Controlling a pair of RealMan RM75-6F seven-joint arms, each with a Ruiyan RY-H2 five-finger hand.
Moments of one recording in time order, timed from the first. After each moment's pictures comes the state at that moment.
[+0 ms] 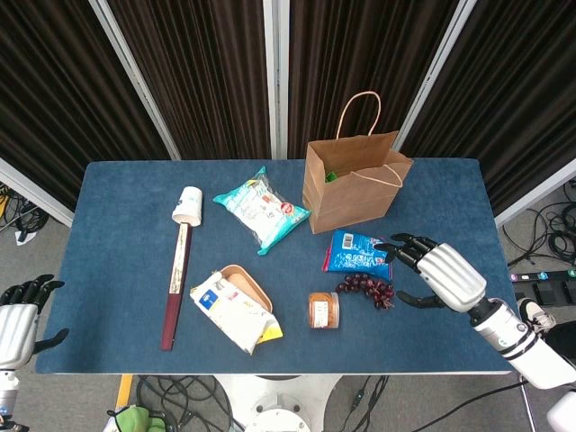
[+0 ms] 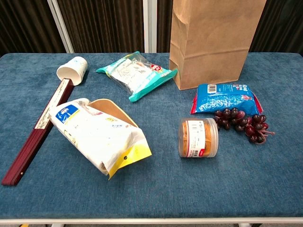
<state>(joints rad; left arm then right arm) -0.02 -1.10 -0.02 -1.69 1.48 1.51 0.17 0.53 -0.91 0.06 -1.72 -1.78 1.18 0.35</state>
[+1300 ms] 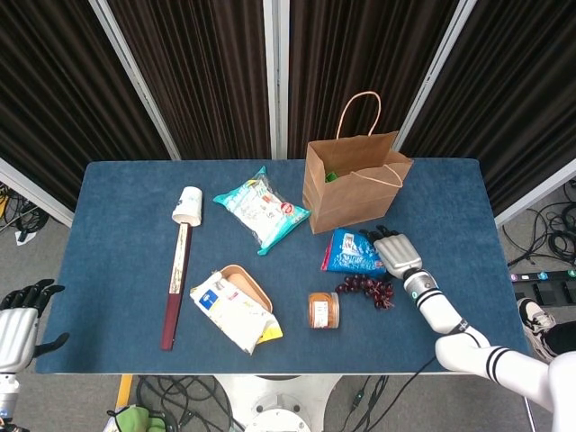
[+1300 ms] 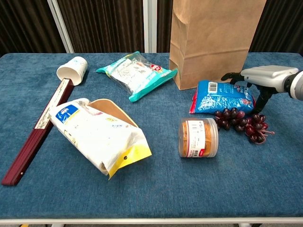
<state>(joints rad) -0.01 -1.12 -0.01 -1.66 1.47 1.51 0.14 0.74 -1.53 0.13 -1.19 -1.12 0.69 -0.23</state>
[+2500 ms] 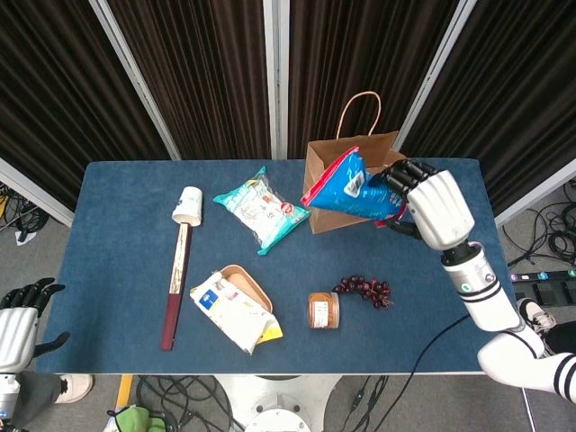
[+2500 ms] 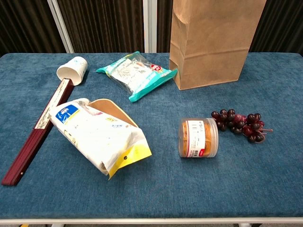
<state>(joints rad) -0.01 -1.11 -0.01 -1.68 1.49 1.52 0.14 0.69 -1.12 0.33 -1.63 -1.48 1.31 0.02</state>
